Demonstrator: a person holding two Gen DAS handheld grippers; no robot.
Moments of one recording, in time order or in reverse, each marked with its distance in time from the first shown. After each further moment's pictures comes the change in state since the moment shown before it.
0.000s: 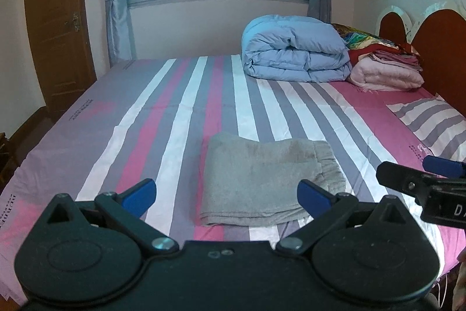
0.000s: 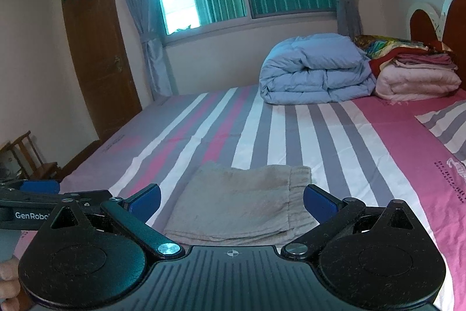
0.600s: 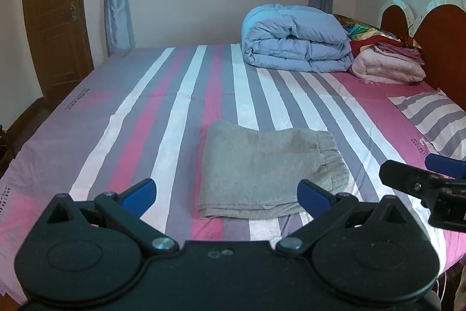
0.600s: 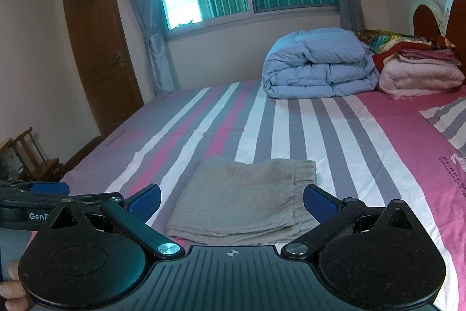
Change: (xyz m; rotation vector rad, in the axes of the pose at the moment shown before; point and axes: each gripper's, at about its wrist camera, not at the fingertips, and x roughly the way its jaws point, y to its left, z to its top) left arm 0.020 0.002 -0.003 -0.004 0.046 -0.008; right arm 0.011 0.000 -0.005 0.002 0.021 0.008
